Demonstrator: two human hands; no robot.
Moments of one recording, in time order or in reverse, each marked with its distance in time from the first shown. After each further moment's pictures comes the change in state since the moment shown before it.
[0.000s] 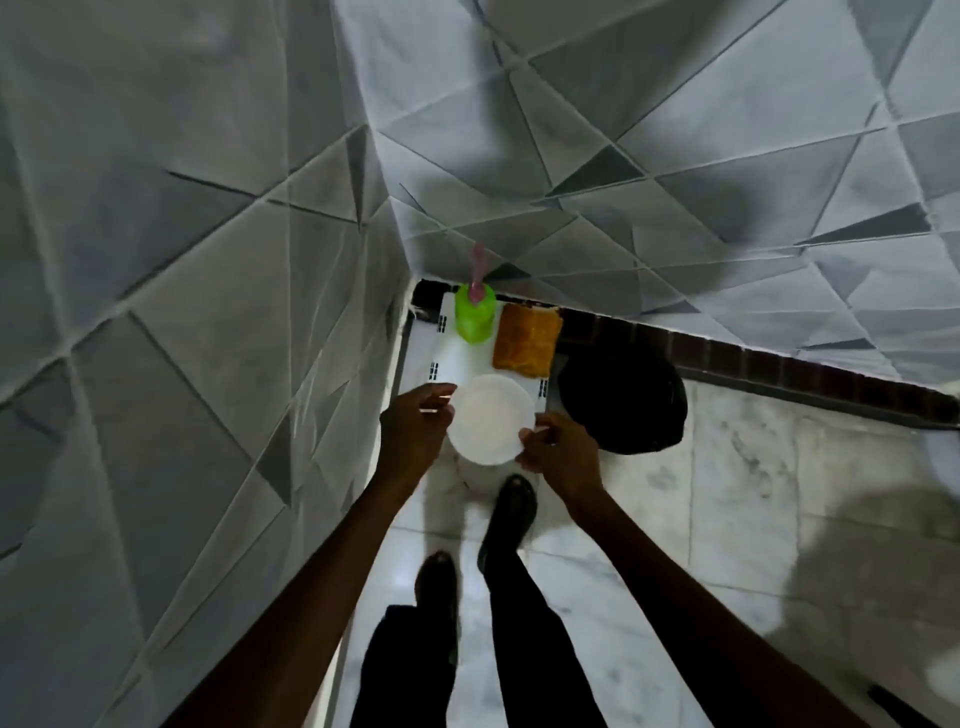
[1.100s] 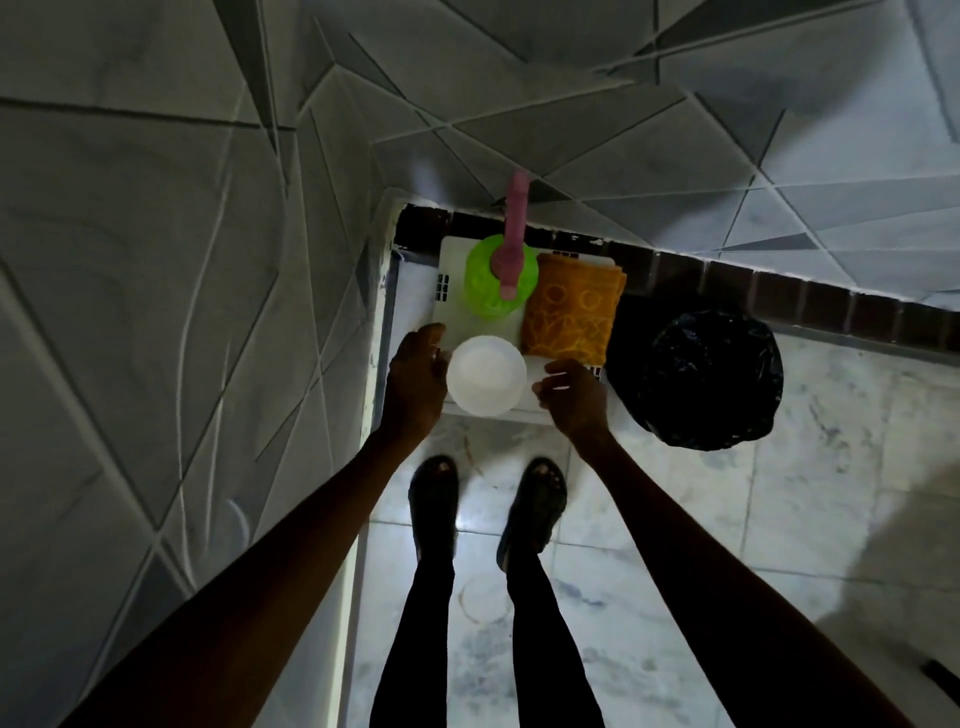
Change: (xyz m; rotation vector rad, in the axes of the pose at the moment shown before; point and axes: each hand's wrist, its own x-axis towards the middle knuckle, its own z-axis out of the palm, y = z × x) left_hand 0.252 -0.172 0.077 0.355 -0.096 0.127; right_hand 0.272 0.140 0.103 -0.223 0.037 0.231
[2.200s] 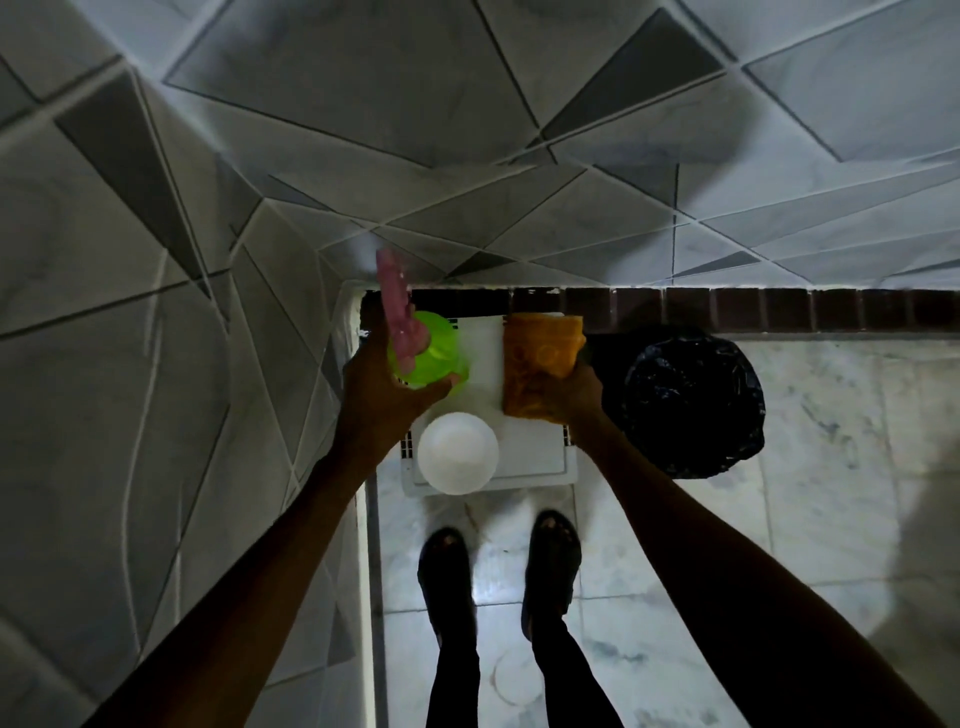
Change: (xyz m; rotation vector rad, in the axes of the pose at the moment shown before) left_hand 0.061 0.083 -0.042 -0.168 -0.058 0.358; right_hand 0.074 -0.036 -0.042 0.397 0.092 0.200
